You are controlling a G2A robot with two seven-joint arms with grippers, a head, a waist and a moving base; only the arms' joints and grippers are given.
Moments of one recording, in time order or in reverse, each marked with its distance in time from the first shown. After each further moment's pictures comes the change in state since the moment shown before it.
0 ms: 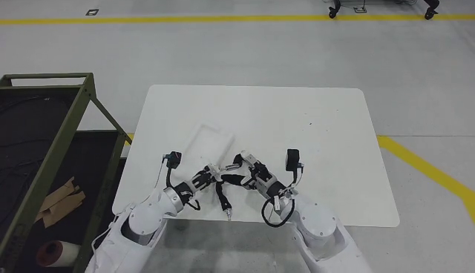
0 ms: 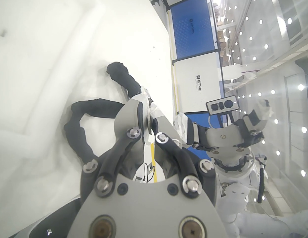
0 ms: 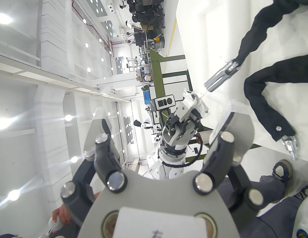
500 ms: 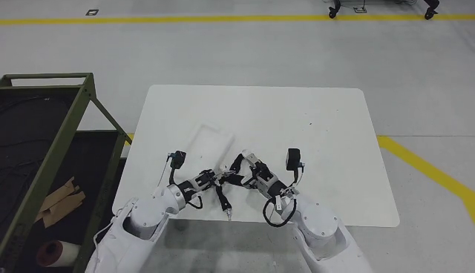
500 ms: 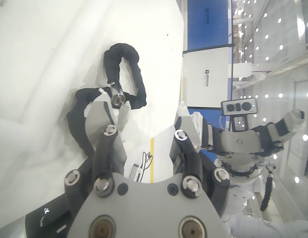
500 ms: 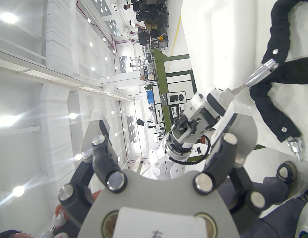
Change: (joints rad) left arm -0.020 -0.002 -0.001 -0.011 -0.047 0.094 -0.072; right arm -0.001 0.001 0.005 0.000 0.010 -0.012 0.008
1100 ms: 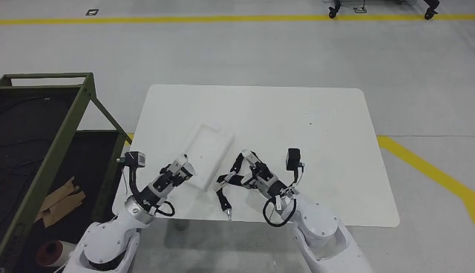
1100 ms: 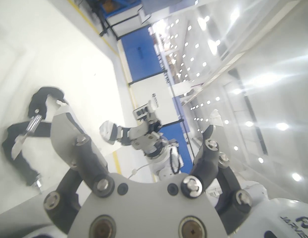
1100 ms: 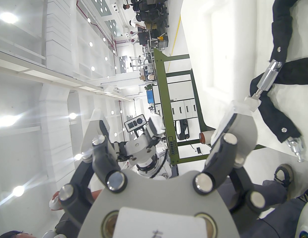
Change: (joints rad) left arm 0.318 0.036 -0.288 -0.360 -0.249 -0.342 0.112; right arm 0.000 0.000 0.000 0.000 0.000 0.000 0.000
